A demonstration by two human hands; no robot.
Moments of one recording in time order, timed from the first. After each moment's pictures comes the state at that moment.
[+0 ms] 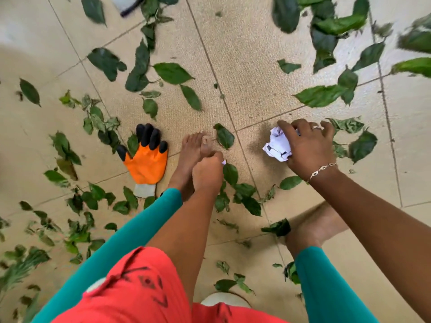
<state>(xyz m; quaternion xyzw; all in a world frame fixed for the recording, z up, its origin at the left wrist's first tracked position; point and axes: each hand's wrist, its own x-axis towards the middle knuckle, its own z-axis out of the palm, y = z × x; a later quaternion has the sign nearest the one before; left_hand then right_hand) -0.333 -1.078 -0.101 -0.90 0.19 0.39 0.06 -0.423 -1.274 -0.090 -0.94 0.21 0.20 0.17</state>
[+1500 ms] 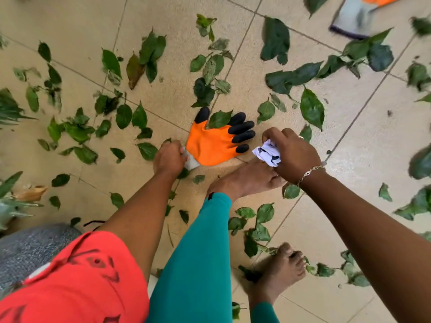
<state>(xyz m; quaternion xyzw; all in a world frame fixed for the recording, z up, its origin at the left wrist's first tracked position) -0.268 -0.871 -0.103 -0.89 -0.28 0.34 -0.07 -0.210 -1.140 -0.081 -0.91 -0.15 0.29 0.23</state>
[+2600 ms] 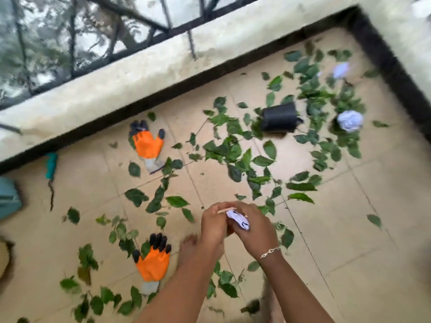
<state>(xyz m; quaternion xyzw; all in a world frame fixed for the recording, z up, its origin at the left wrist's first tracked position) -0.223 -1.247 0.183 -0.66 -0.25 0.50 -0.50 -0.301 -1.308 0.188 -0.79 0.38 0.11 0.46</state>
